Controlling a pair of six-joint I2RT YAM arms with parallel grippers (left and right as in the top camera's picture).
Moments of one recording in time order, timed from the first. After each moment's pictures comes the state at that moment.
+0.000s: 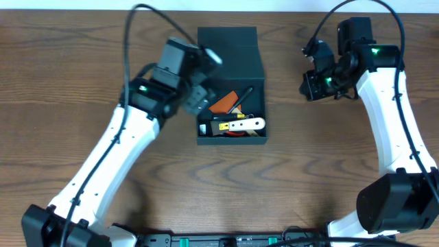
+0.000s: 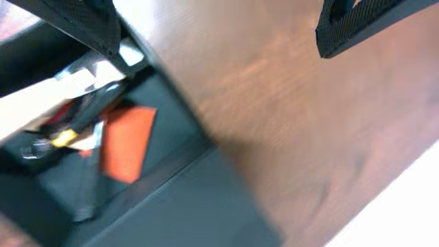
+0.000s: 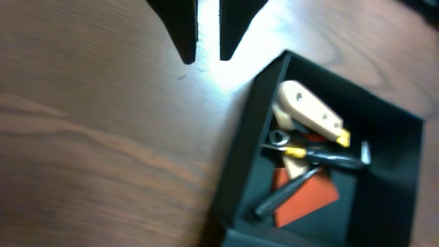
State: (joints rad) left arm -0.41 1.54 1.40 -0.80 -0.07 0.28; right arm 0.05 1.73 1.62 -1.19 -0.32 -0.21
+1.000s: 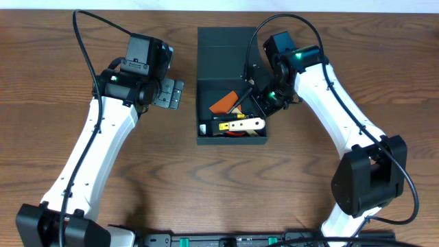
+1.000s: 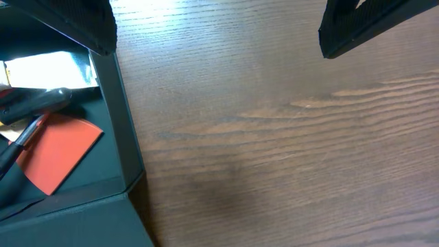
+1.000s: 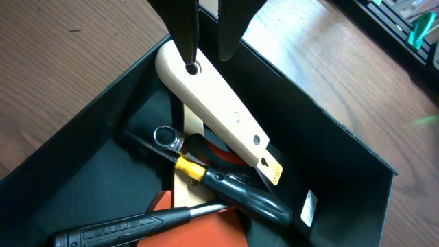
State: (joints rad) left arm -0.26 1.55 1.40 -0.92 -0.08 0.03; right arm 0.34 1.89 1.62 -1.20 -0.33 -0.22
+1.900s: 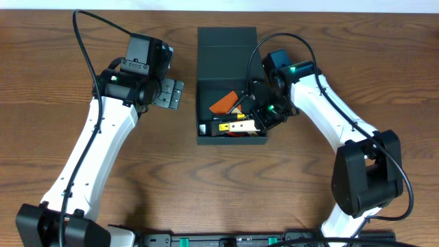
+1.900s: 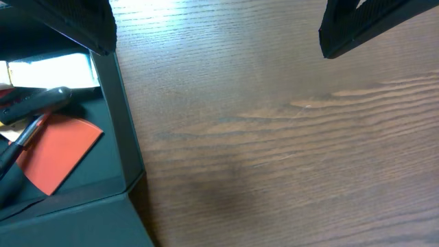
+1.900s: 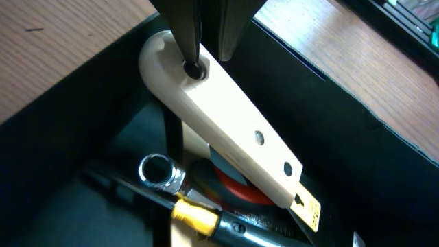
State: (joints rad) left arm -0.26 1.55 1.40 -0.92 -0.09 0.03; right arm 0.34 1.89 1.43 -1.10 -0.32 -0.20
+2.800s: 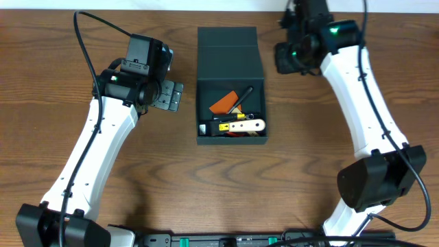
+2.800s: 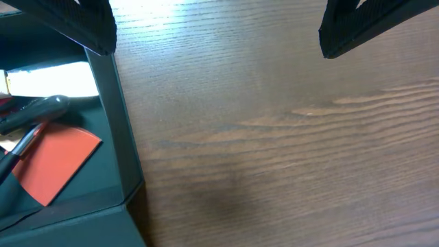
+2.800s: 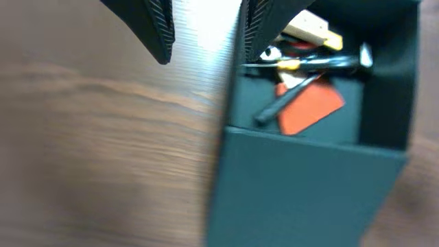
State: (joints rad) left arm -0.26 1.55 1.40 -0.94 -0.09 0.03; right arm 0.21 1.90 1.91 -1.16 -0.06 0.15
